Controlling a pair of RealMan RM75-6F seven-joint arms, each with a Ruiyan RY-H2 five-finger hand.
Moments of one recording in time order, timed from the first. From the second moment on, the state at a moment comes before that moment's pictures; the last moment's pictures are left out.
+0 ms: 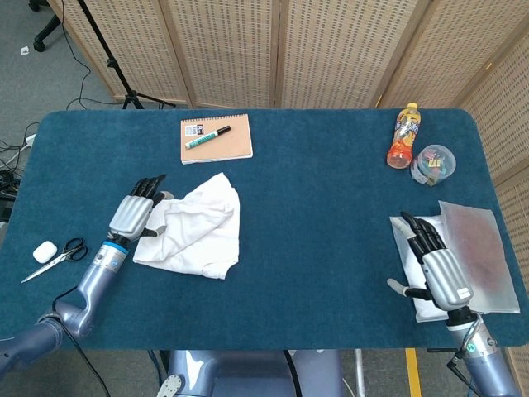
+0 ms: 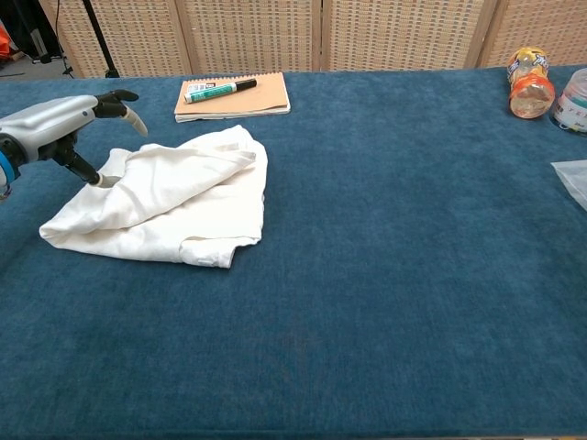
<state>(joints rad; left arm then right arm) -0.68 -1.72 -0.10 -0.84 1.39 1.03 -0.28 0.26 -1.18 0.06 -1.61 -1.64 1.45 0.27</state>
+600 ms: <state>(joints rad) -0.68 -1.78 -0.13 -0.79 1.37 1.01 -0.24 0.26 -1.17 0.06 -1.61 -1.64 1.45 0.28</state>
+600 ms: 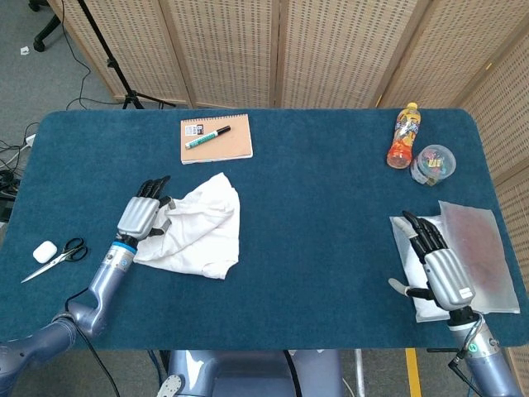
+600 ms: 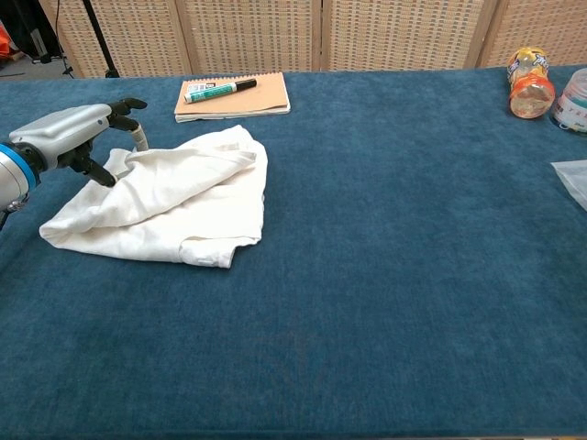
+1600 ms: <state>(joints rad) -0.66 -1.62 -0.09 -1.19 1.52 1.17 -0.12 0.26 -1.17 0.05 -1.62 -1.64 1.45 0.27</state>
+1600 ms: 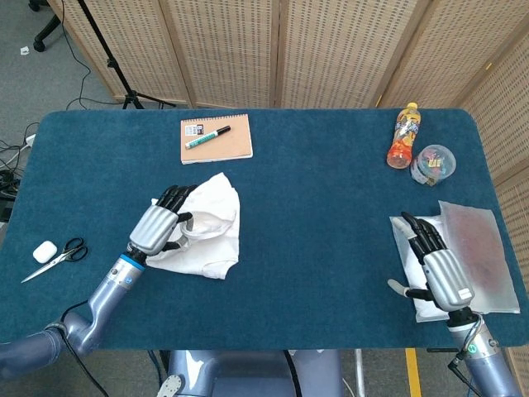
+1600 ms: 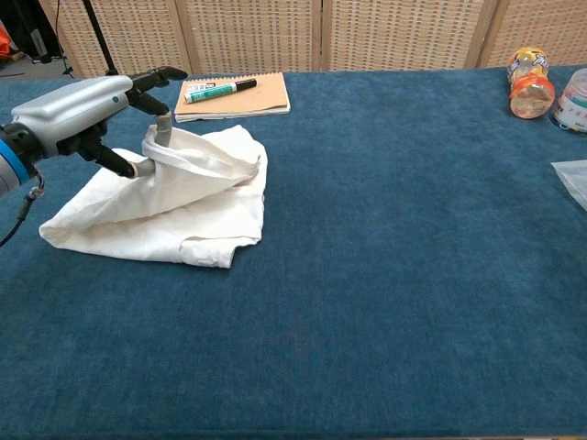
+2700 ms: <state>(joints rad) -0.63 -1.63 -0.11 -1.19 1.54 1.25 -0.24 0.26 -1.15 0.05 -1.64 -1.64 1.44 0.27</state>
